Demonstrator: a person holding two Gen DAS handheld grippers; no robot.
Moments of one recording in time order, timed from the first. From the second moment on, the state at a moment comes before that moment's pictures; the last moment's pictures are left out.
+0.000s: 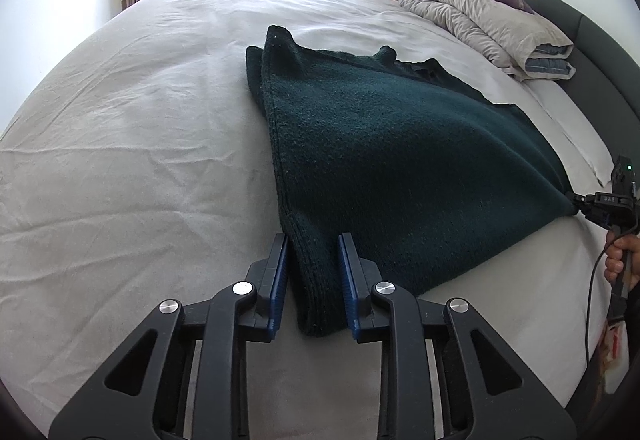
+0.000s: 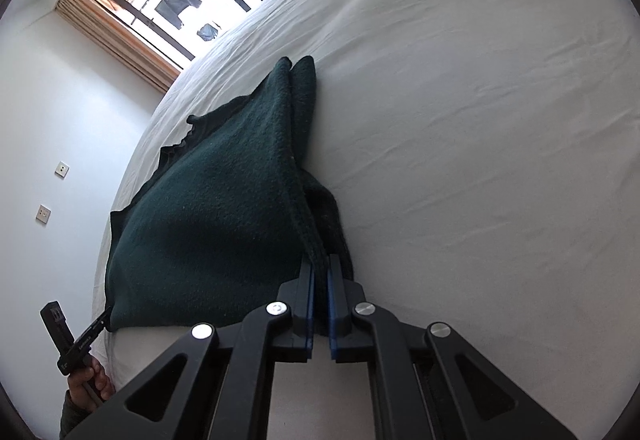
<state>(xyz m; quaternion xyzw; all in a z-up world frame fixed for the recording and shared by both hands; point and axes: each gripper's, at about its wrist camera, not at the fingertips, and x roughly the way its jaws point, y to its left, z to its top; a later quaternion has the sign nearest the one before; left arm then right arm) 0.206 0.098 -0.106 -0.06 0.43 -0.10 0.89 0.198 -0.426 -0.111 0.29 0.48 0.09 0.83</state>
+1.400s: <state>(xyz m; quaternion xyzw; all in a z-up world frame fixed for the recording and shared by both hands) 0.251 0.033 -0.112 0.01 0.39 -0.09 0.92 0.284 -0.361 -0.134 0.43 0.37 0.14 0.81</state>
